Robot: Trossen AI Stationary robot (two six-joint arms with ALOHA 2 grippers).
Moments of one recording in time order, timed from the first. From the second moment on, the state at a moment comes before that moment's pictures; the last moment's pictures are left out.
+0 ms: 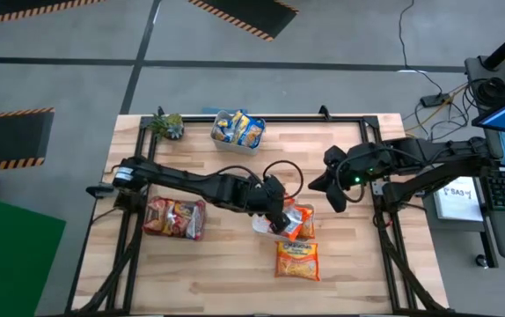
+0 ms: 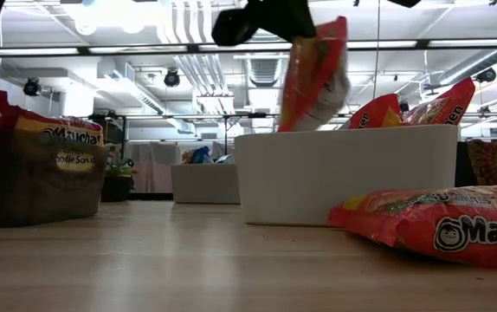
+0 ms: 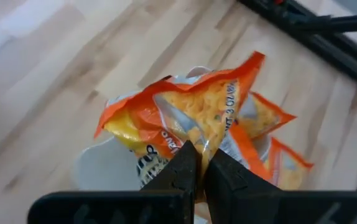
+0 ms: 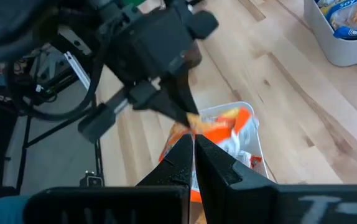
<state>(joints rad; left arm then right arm) -0.20 1.96 1.86 -0.80 -0.30 -0.75 0.15 1.10 1.30 -0.81 0.03 0.62</state>
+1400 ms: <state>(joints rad) -0.15 1.98 1.74 -0.87 -0.27 -0.92 0.15 1.14 1.30 -0.82 0.05 0.62</state>
